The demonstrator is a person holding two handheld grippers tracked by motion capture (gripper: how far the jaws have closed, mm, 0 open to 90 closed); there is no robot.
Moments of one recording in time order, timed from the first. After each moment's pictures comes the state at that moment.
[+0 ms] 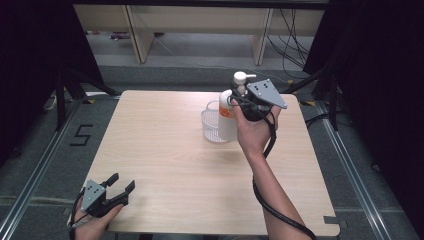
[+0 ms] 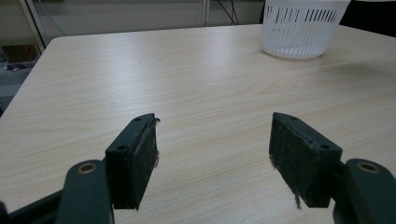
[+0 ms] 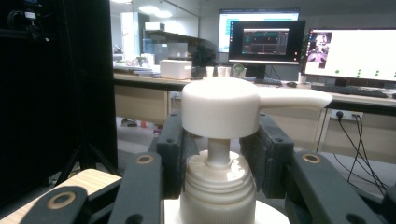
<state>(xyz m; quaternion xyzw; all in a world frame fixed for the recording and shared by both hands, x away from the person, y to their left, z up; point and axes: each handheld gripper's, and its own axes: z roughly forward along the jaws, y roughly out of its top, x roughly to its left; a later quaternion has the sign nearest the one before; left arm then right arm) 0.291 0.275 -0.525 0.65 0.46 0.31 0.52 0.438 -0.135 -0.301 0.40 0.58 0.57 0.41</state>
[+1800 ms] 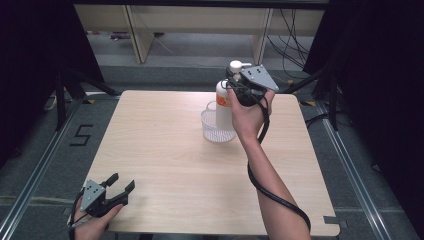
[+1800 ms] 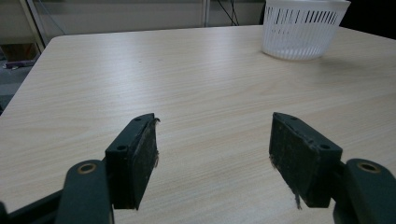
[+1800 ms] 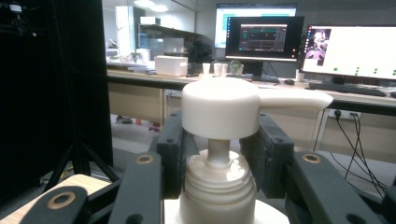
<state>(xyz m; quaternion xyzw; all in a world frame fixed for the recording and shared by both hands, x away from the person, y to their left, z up) 0.291 0.276 -0.524 0.65 0.46 0.31 0.52 0.474 -0.123 -0.291 0.41 0.59 0.56 0.41</state>
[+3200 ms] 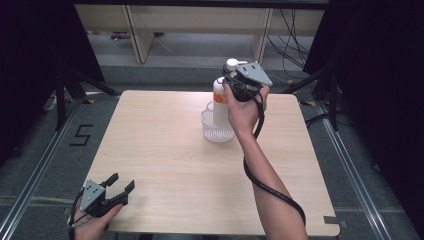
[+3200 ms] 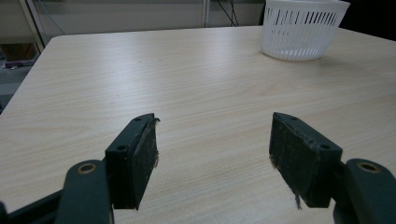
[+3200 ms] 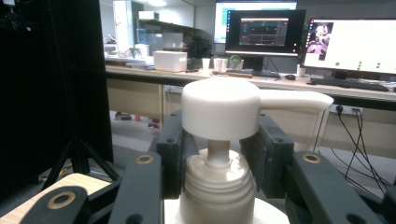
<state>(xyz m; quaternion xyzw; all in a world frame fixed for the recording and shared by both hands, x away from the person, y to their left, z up) 0.291 0.277 -0.525 0.64 0.46 0.31 0.53 0.491 -0.115 -0.295 0.42 0.59 0.56 0.41</state>
